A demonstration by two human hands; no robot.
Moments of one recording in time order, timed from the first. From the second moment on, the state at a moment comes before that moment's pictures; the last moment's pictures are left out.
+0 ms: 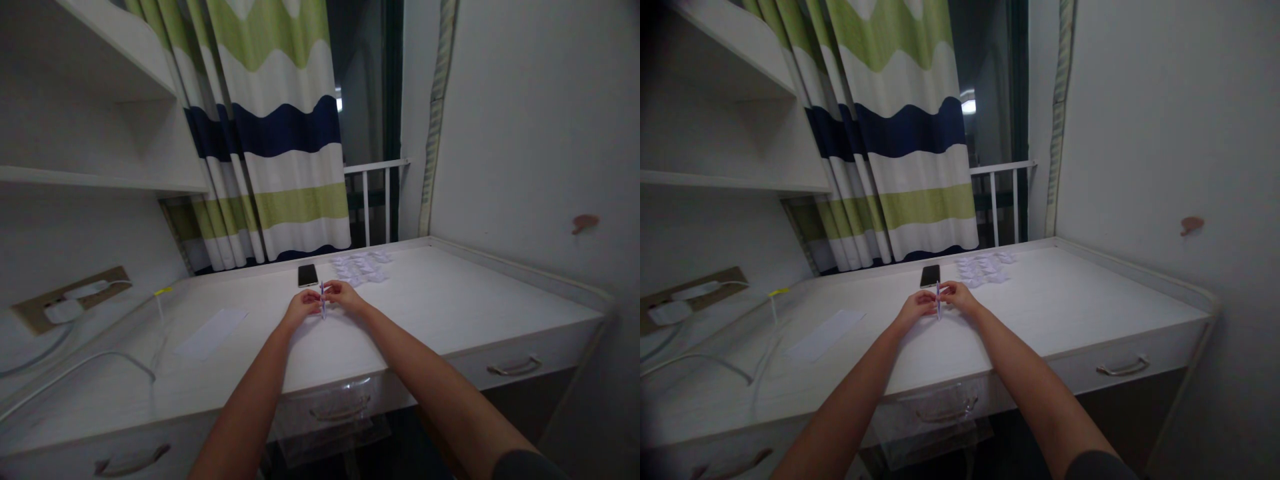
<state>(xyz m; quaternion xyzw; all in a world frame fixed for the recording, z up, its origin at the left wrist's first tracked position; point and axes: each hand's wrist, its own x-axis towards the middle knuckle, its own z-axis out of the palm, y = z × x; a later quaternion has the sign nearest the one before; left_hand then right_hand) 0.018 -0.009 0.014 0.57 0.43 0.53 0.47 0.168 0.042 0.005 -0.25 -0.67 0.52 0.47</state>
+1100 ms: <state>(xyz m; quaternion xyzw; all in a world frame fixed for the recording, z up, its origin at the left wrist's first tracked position) 0.024 -0.020 0.021 0.55 0.38 0.53 0.52 0.168 0.015 0.024 -0.21 -0.63 0.62 0.42</state>
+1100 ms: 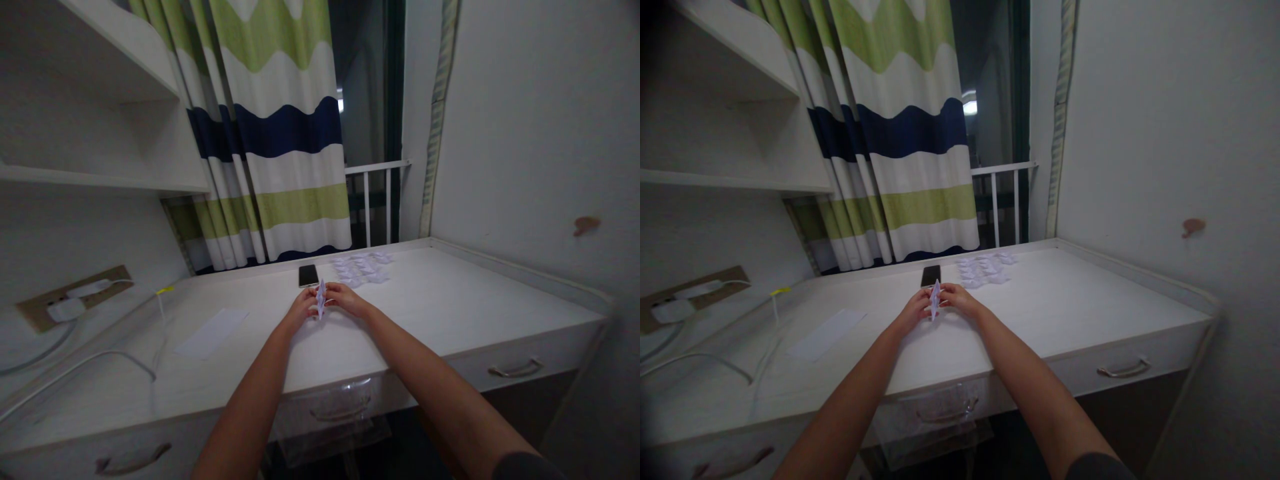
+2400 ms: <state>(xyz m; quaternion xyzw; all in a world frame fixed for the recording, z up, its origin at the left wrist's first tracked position) 0.030 0.001 0.002 0.56 0.46 0.56 0.40 0.156 0.032 0.006 -0.22 -0.71 0.51 0.43</state>
